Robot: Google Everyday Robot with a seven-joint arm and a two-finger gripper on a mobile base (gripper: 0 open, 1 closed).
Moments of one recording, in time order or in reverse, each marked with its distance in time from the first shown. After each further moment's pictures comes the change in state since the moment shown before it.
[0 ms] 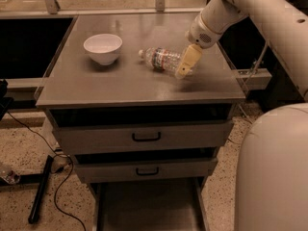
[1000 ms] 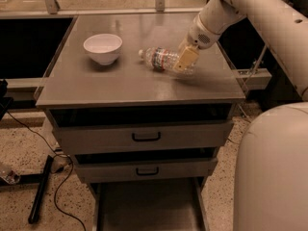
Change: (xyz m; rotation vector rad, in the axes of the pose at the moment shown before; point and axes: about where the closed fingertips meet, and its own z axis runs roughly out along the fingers) arm 0.000 0.001 0.003 -0.005 0.004 0.003
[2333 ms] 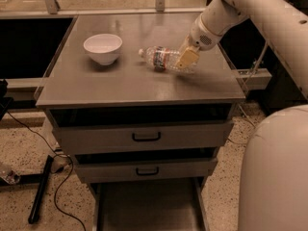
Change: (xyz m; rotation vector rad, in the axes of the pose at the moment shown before) arm 0.001 0.006 -0.003 0.000 -0.002 0.001
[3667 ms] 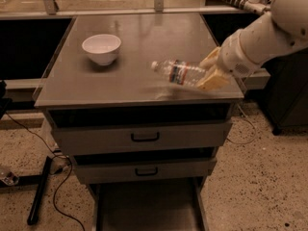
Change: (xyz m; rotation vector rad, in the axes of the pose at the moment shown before) arm 0.040 0.103 -0.073 0.135 -0.049 -0.097
